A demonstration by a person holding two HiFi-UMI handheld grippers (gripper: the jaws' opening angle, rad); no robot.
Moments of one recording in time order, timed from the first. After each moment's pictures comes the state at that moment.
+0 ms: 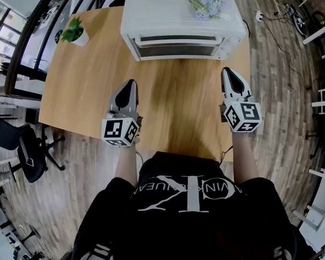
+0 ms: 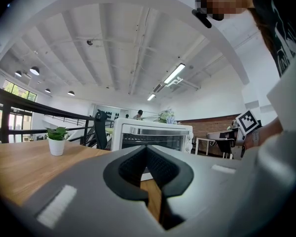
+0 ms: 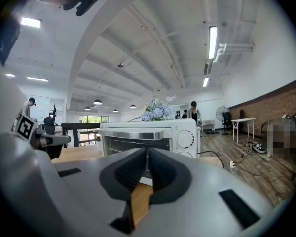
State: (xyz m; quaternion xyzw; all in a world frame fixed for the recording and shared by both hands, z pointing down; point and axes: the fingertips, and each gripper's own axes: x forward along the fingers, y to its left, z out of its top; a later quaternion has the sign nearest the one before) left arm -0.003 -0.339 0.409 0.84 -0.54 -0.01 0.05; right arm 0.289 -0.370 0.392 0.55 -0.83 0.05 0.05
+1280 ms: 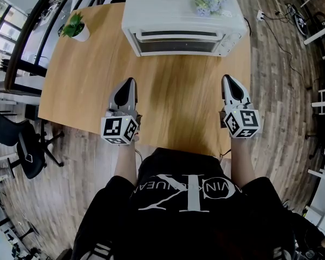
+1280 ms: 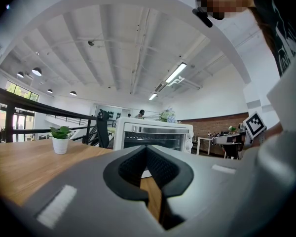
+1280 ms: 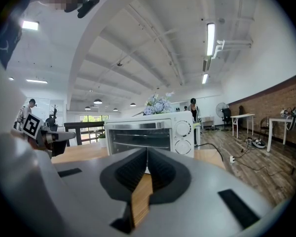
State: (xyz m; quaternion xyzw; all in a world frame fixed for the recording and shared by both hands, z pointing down) left arm -0.007 -0.328 0.413 0.83 -0.55 -0.01 0.06; right arm 0.293 -0.339 0.413 0.55 -0.83 0.07 0.05
